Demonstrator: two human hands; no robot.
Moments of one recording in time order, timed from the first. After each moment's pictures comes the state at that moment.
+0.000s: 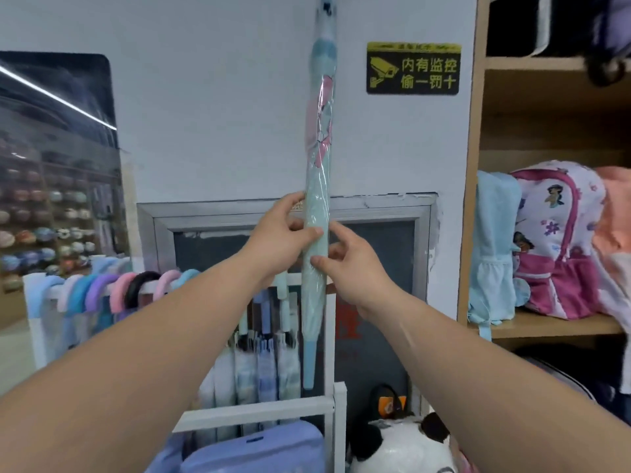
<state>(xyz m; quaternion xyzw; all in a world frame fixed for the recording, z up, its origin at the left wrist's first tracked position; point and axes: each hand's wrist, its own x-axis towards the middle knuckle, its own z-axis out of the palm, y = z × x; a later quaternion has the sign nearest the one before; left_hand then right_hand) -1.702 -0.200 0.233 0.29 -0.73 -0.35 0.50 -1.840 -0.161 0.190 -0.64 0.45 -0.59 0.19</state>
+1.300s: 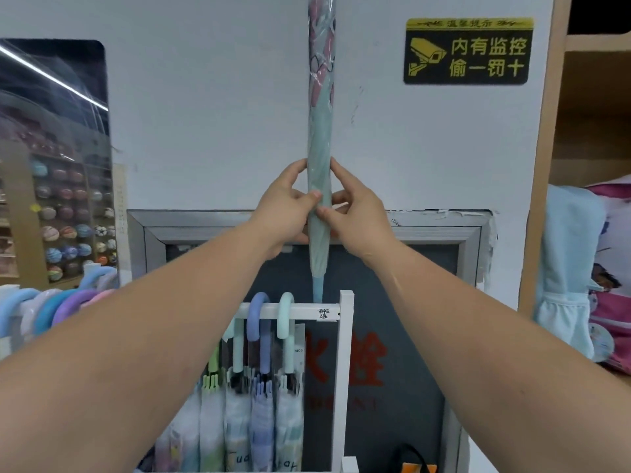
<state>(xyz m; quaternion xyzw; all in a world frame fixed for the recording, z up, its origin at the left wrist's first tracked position) -1.732 -0.301 0.286 0.30 -0.71 -0.32 0.56 -1.877 -0.299 0.271 -0.69 0.40 -0.60 0.06</state>
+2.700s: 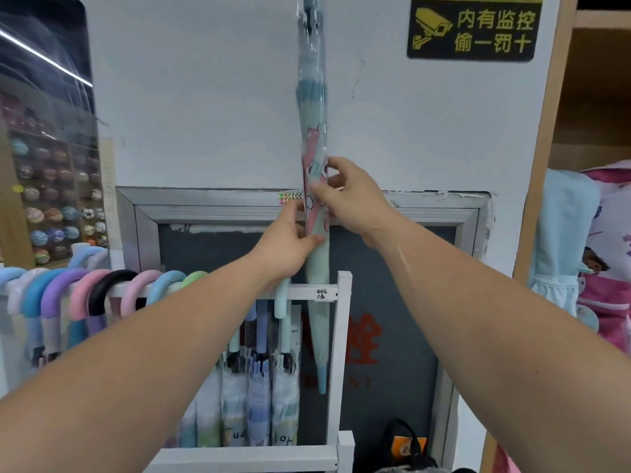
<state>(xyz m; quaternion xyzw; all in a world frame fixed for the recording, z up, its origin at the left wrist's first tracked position) -1.730 -0.320 0.211 0.34 -0.74 -0.30 0.49 -1.868 -0.290 0.274 -0.69 0.43 -0.57 0.11</state>
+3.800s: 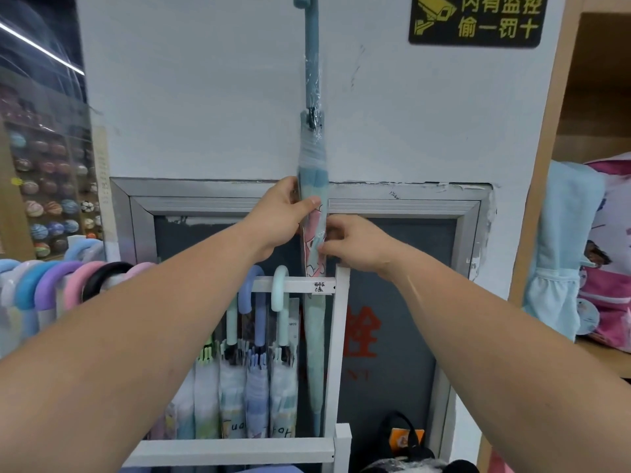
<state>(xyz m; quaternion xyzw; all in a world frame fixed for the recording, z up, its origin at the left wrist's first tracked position) -1.731 -0.331 0.240 0.31 -0.72 -0.32 0.53 -1.894 -0.293 0.219 -0.76 0.51 -0.39 0.14</state>
